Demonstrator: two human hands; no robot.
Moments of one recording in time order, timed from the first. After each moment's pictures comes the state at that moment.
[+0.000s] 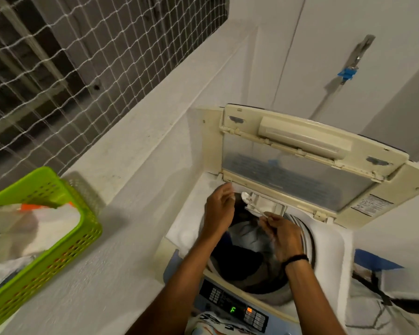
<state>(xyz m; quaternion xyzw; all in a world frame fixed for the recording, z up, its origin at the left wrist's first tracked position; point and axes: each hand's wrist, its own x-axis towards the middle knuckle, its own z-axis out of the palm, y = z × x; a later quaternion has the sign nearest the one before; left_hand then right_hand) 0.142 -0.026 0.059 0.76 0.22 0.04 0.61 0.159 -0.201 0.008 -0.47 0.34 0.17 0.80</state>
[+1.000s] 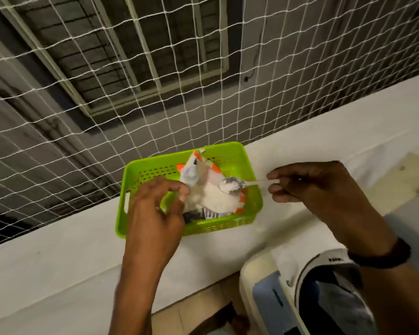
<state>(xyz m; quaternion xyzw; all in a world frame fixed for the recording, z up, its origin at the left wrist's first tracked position) -0.116 0.186 0.240 0.76 0.48 0.33 0.28 0.112 0.068 0.263 -0.69 -0.31 0.34 0.56</state>
